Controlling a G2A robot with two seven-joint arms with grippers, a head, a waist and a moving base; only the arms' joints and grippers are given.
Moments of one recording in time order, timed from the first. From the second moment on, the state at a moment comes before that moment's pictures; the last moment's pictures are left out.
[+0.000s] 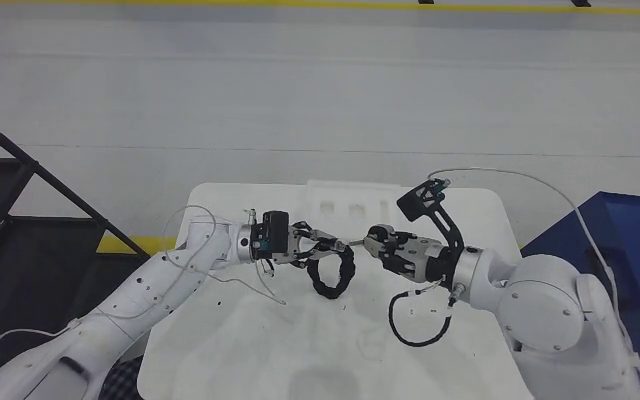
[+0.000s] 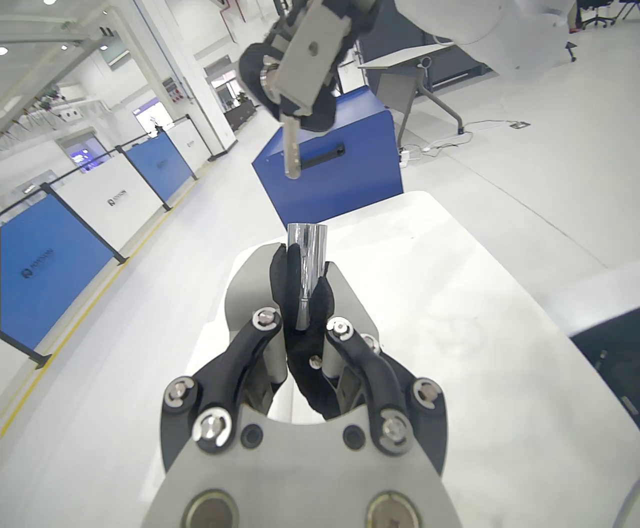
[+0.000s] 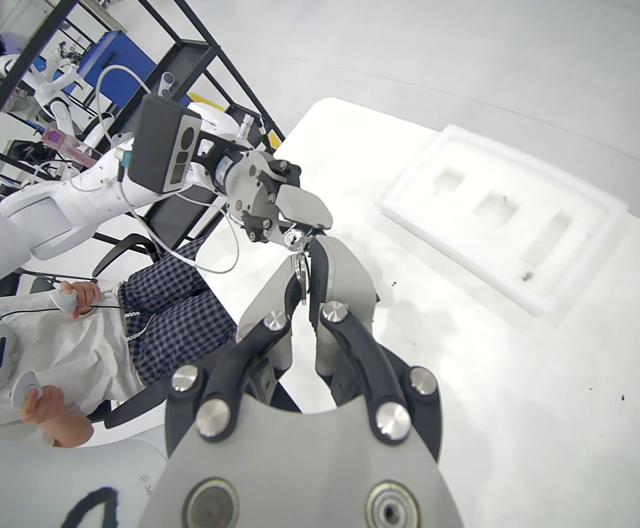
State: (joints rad) left arm 0.83 -0.85 -0.65 -1.41 1.48 -0.75 0.79; right arm -1.25 -1.13 1.26 -2.26 -0.51 0.12 1.12
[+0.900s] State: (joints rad) left arm 0.85 -0.92 -0.66 -1.35 1.54 -0.64 0.82; right arm -1.17 -1.14 1.12 -2.25 -0.67 0.30 1.16
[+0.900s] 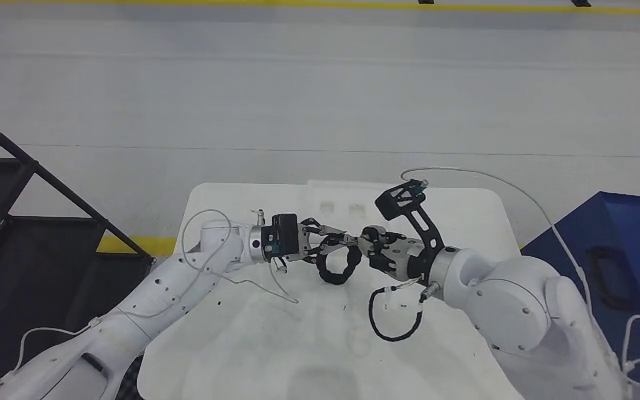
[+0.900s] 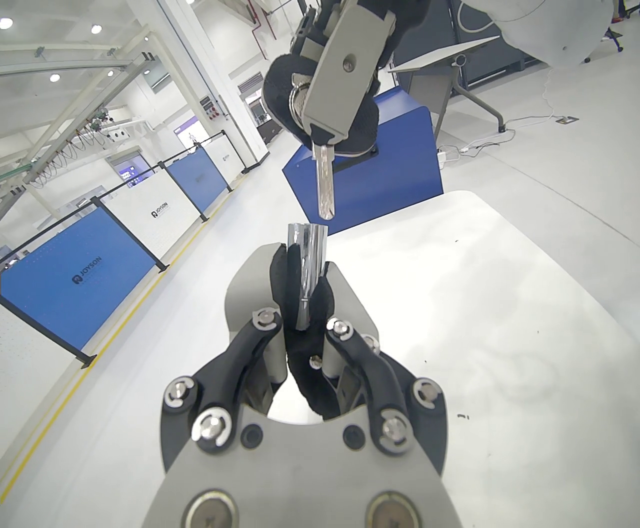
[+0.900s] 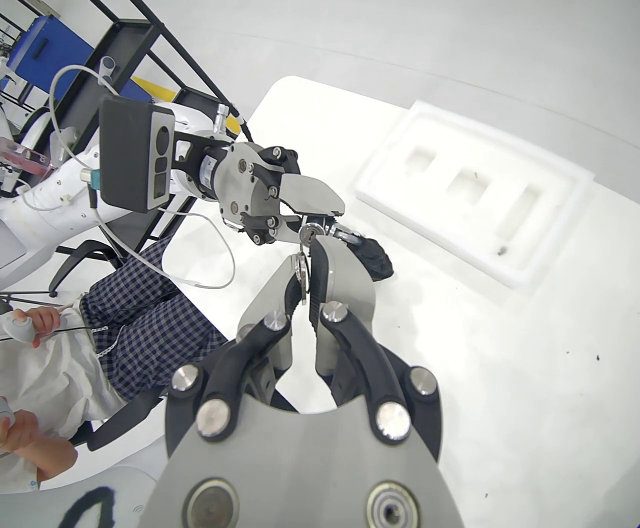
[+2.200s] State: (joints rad) left arm 0.89 -0.95 -0.71 -1.36 1.56 -0.73 0.79; right arm -1.18 -1.14 1.11 -2.22 -0.68 0.31 1.10
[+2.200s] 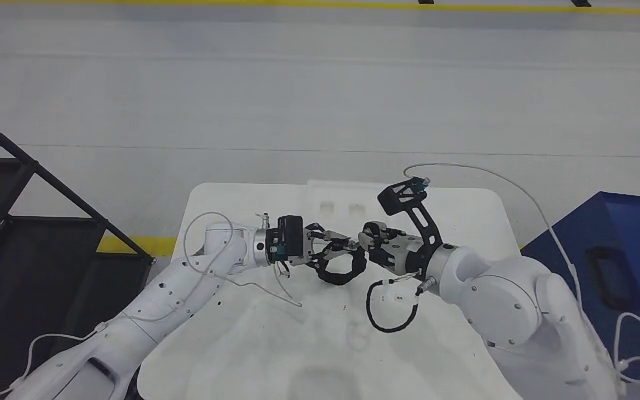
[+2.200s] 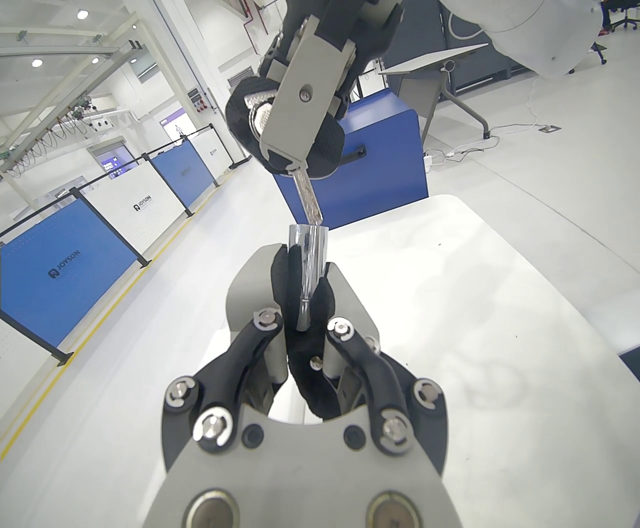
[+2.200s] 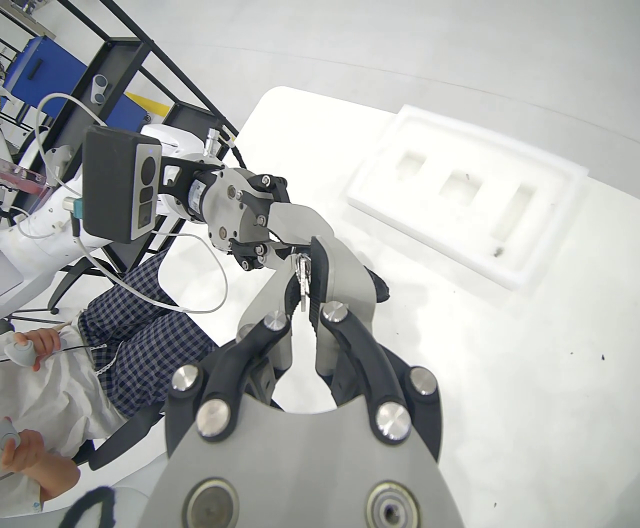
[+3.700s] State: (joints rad) left arm 0.95 -1.01 -0.73 -1.28 1.39 -0.74 0.76; right arm -1.25 -1.15 1.08 -2.25 -0.76 0.38 0.90
